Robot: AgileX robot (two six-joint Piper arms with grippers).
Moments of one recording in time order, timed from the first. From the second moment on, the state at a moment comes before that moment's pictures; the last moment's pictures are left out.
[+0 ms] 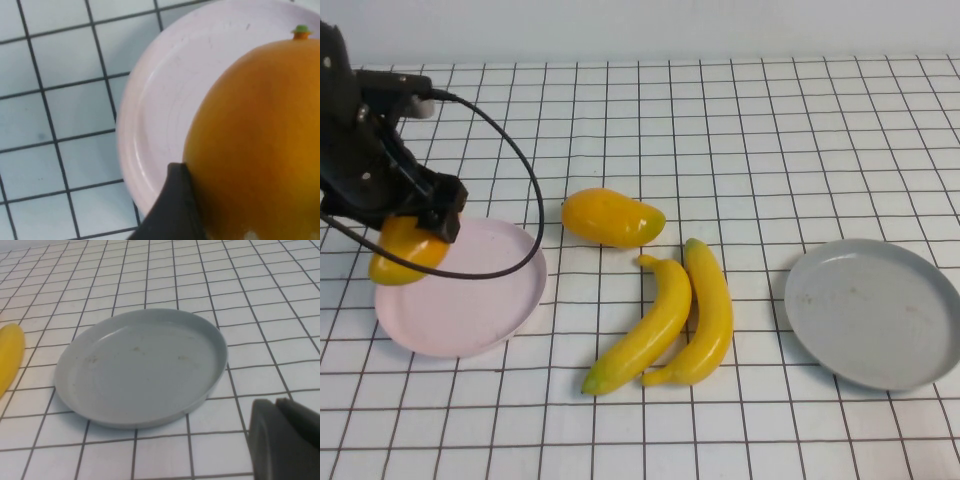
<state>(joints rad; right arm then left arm) 0.02 -0.01 0.03 0.15 0.35 0.02 -0.16 1.74 -1.46 -0.01 1.03 0.11</state>
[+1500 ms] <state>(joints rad) 0.02 -0.01 0.03 0.15 0.35 0.02 -0.36 1.92 -1.54 -0.43 0.77 1.62</state>
